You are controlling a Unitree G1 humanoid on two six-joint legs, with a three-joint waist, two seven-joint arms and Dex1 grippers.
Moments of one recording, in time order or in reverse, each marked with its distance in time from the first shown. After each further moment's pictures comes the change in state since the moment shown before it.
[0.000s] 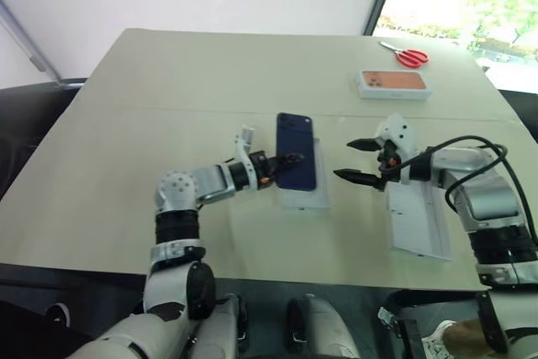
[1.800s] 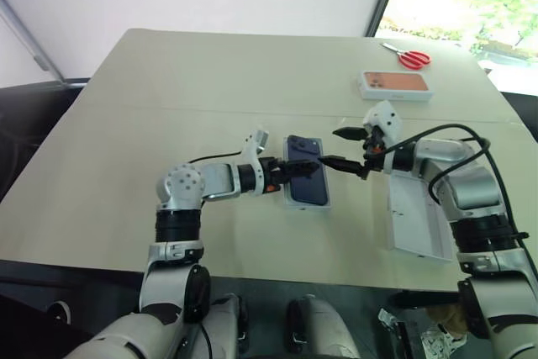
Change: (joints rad) left arm 0.009 0.095 -0.177 -0.138 0.039 0.029 0.039; right arm -0.080 0.074 0.011 0.032 0.056 0.039 -0.052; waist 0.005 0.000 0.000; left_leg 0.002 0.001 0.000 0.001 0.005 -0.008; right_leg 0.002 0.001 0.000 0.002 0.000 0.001
